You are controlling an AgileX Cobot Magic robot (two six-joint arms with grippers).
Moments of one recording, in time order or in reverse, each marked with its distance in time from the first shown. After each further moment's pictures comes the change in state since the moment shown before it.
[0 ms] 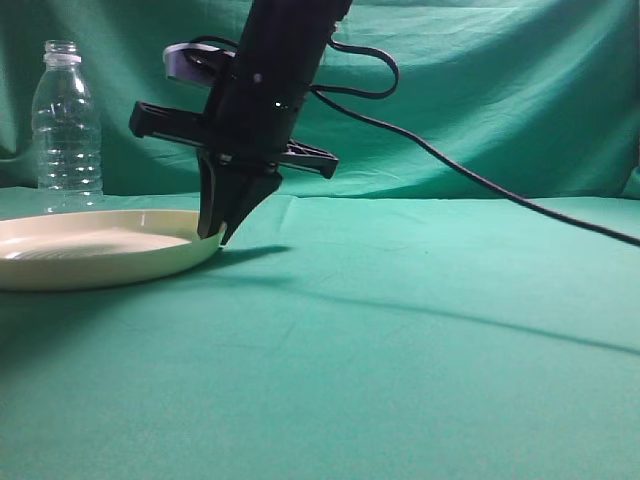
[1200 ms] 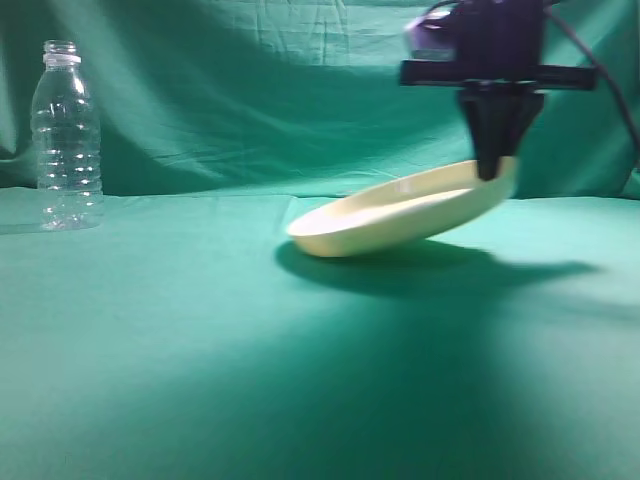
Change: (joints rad) left arm 0.000 0.000 0.000 0.000 0.000 0.000; right arm -0.272 -0.166 0.052 -0.247 0.374 0.211
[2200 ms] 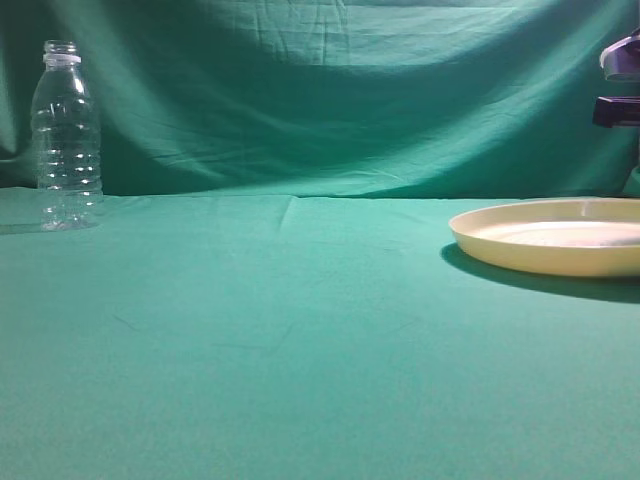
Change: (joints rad) left arm 0.000 0.000 0.000 0.000 0.000 0.000; right arm -0.373 -0.295 0.632 0.038 -0.422 -0.064
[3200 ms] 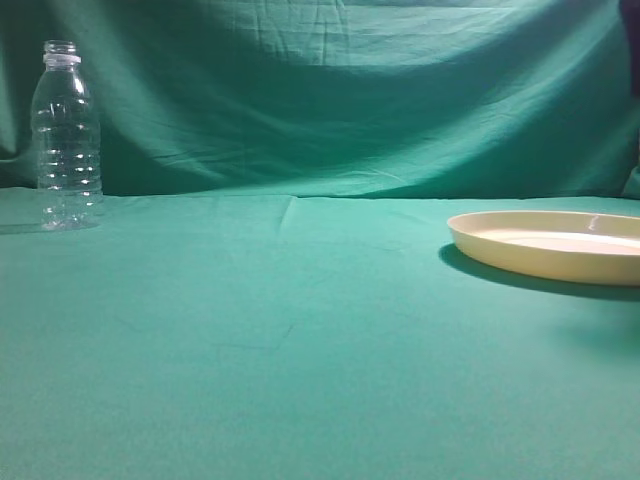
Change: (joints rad) left arm 0.000 0.000 0.000 0.000 0.000 0.000; right arm 0.000 -0.019 -0.316 0.024 0.369 -0.024
